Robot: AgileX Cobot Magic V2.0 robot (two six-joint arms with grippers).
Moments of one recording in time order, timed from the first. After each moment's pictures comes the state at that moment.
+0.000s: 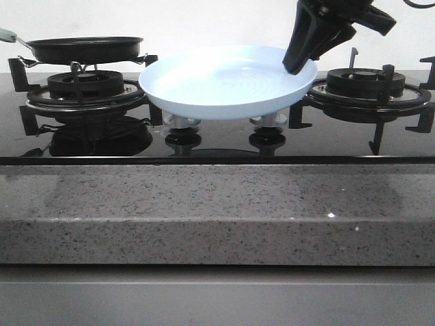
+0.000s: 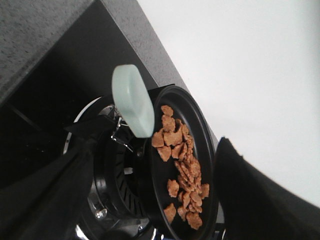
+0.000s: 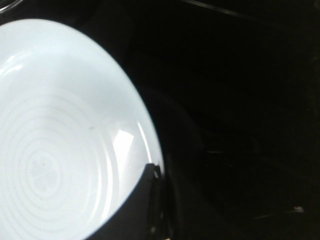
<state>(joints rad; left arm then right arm) 0.29 1.59 -1.14 -1.50 0.68 0.56 0.24 1.75 -1.54 0.44 0.92 -0.23</state>
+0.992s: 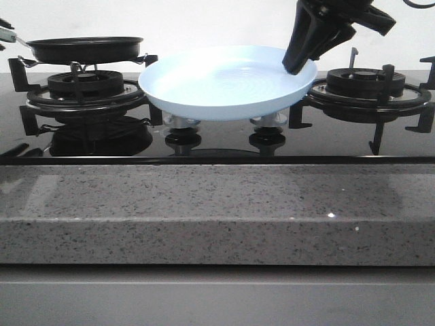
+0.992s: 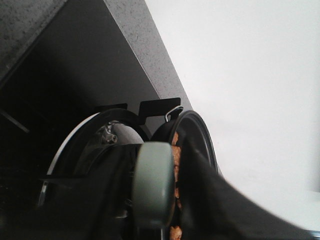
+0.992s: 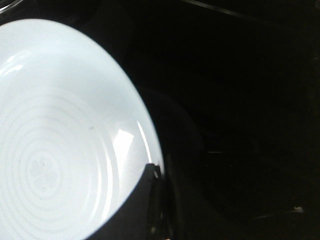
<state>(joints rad) 0.29 1.86 -1.34 -1.58 0.80 0.57 0.24 1.75 -1.54 0.44 0.92 -0.23</state>
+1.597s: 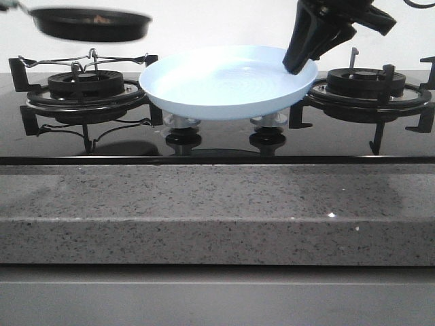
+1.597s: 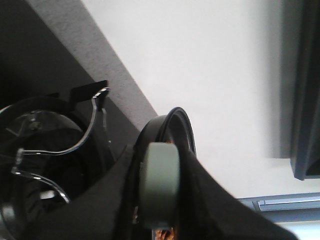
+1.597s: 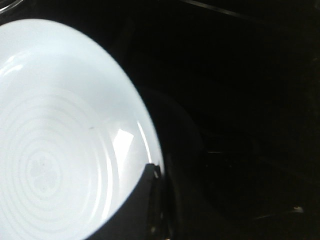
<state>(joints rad) 0.29 1.74 -1.34 -1.63 0.89 0.61 0.24 1.75 -1.54 0.44 0.92 -0.23</state>
